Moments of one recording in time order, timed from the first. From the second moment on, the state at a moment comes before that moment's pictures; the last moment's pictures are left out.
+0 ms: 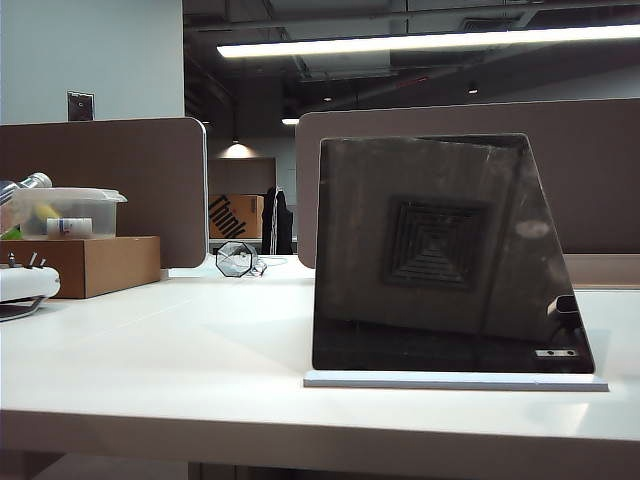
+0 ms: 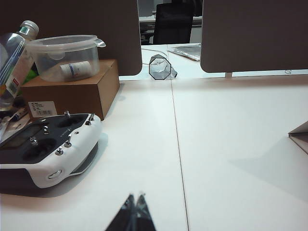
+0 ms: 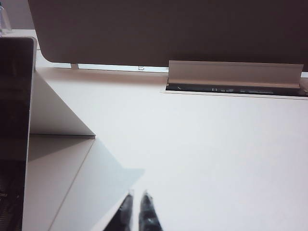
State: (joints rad) left arm 0.02 0.00 0.01 0.02 0.13 0.03; right arm 0.04 0.00 0.00 -0.02 0.05 0.06
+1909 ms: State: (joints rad) left arm -0.69 0.00 0.01 0.02 0.19 0.03; right arm 0.53 1.09 0.87 -0.35 -0.05 0.32
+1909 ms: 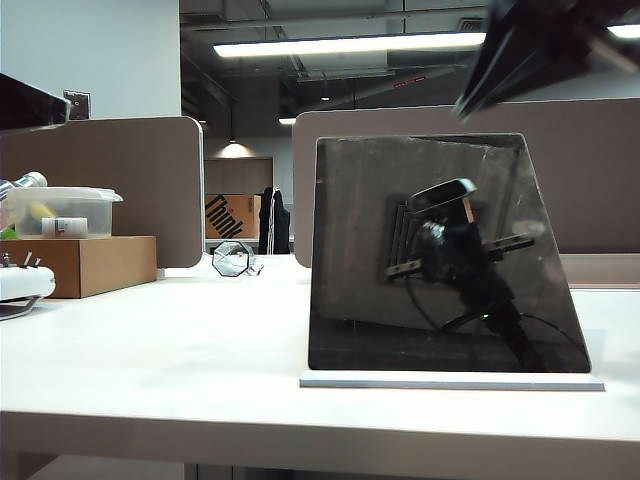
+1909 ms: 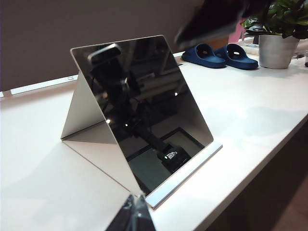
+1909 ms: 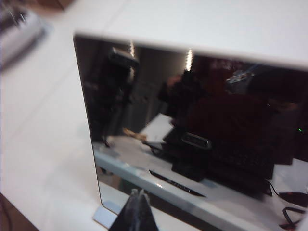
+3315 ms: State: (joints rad) left arm -0.56 0.00 0.01 0.02 0.19 0.03; right arm 0.57 1.55 0.90 -0.05 0.22 0.36
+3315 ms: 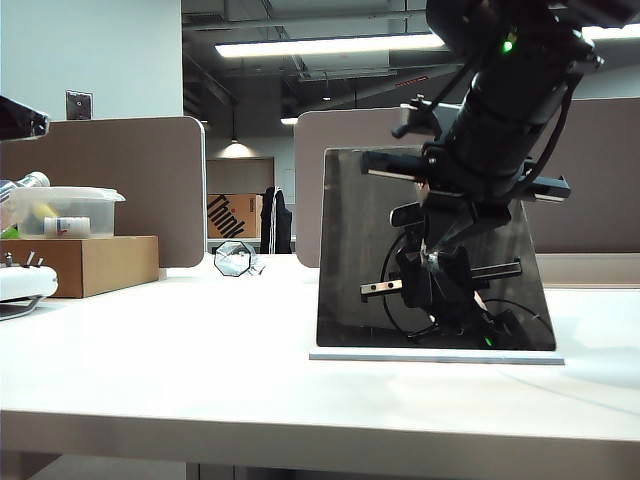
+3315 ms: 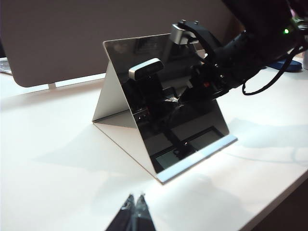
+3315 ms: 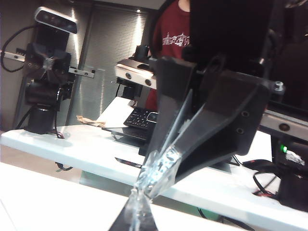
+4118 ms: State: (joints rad) left arm -0.56 0.01 0.01 0.02 0.19 0.03; right arm 0.44 1.97 1.35 0.02 0.22 0.23
